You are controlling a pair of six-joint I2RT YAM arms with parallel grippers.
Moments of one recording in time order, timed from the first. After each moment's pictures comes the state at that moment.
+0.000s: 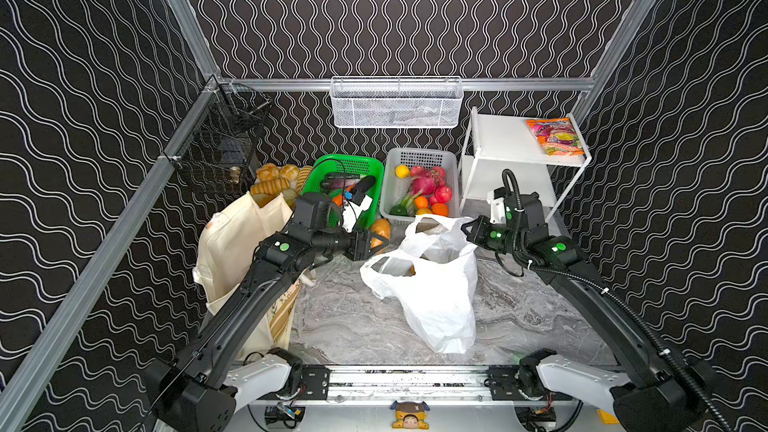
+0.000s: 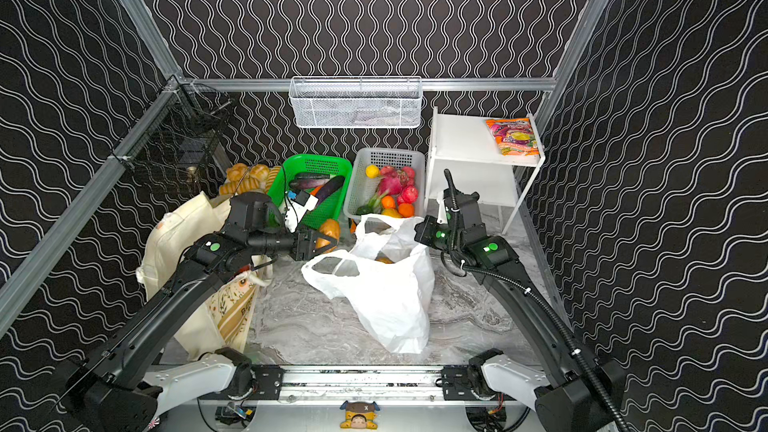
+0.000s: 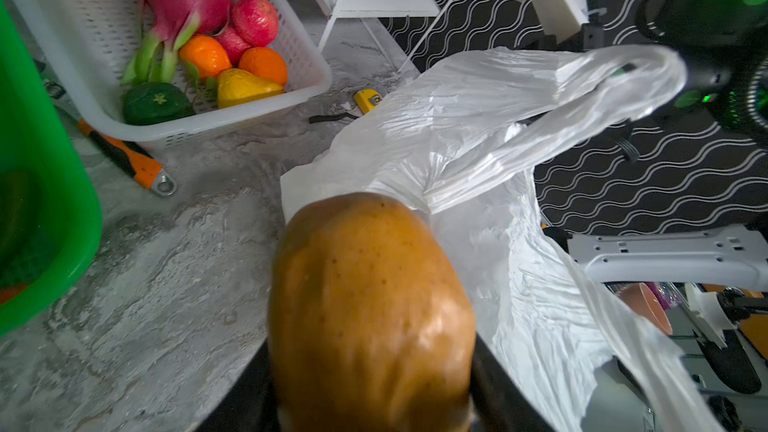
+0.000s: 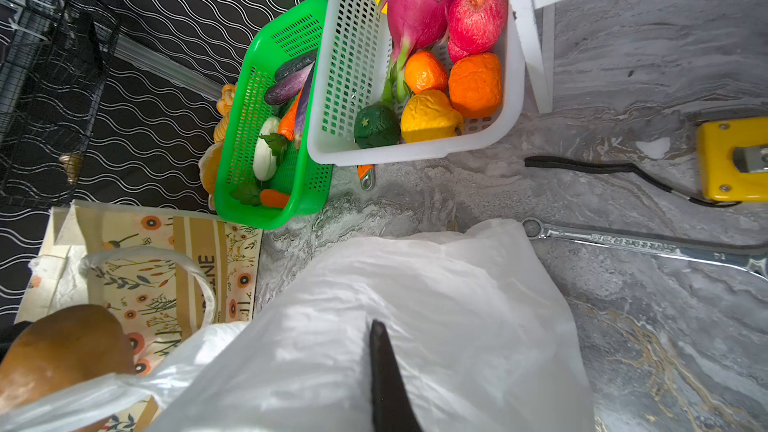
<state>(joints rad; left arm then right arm) -0.43 1.14 1.13 -0.60 0.64 -0.20 0.40 1.13 1.09 -0.58 -0.21 0.68</state>
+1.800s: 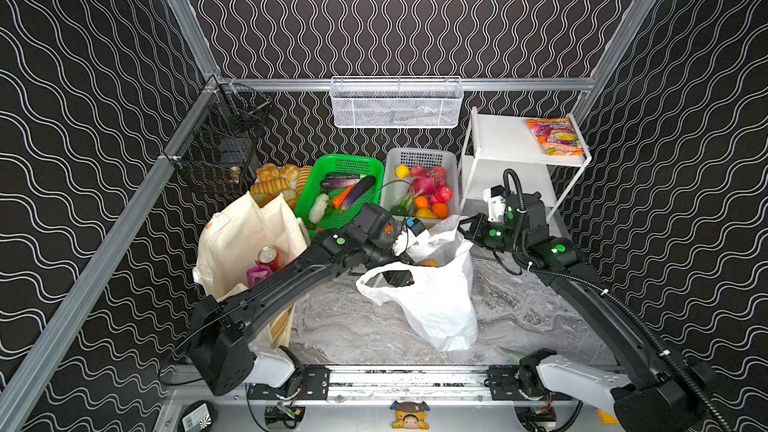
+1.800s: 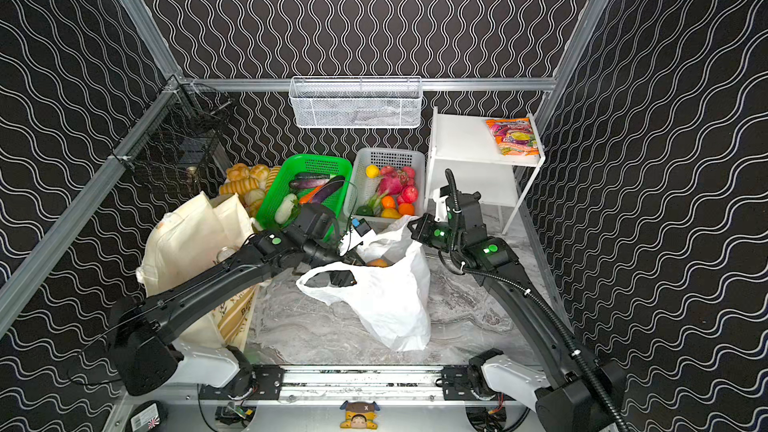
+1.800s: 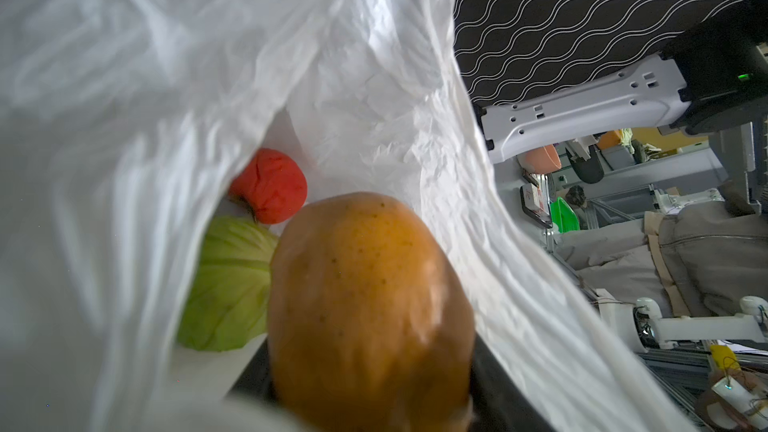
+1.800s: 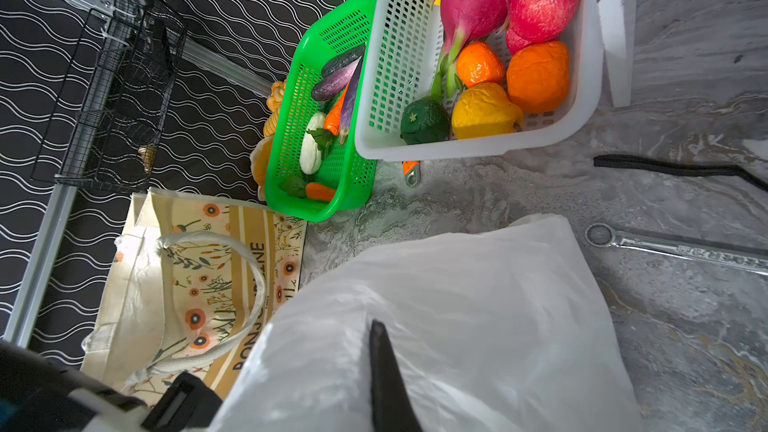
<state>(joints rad) -0.75 1.42 1.23 -0.63 0.78 -0.10 0.40 1.13 1.07 -0.50 -0.32 0.73</state>
